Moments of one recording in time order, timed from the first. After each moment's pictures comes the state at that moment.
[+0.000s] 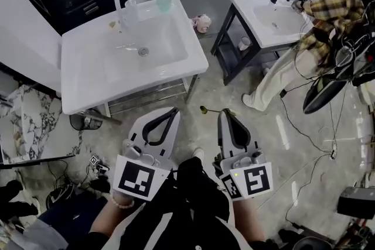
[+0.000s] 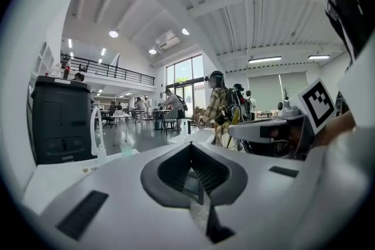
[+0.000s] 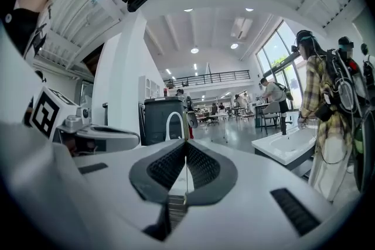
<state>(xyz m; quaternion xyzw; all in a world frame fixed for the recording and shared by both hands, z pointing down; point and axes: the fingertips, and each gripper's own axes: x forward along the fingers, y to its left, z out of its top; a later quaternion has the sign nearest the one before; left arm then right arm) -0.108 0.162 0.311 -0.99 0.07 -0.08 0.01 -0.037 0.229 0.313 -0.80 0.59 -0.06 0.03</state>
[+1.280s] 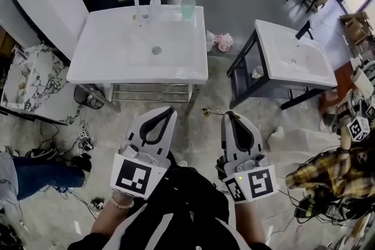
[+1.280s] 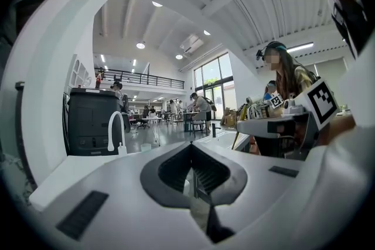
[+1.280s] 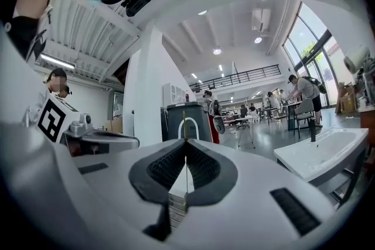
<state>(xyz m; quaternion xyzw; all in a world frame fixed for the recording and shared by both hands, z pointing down) -0.060 0.206 0.309 -0.97 0.24 -0.06 0.00 0.039 0.261 0.302 -0.70 0.72 -0.04 0.04</state>
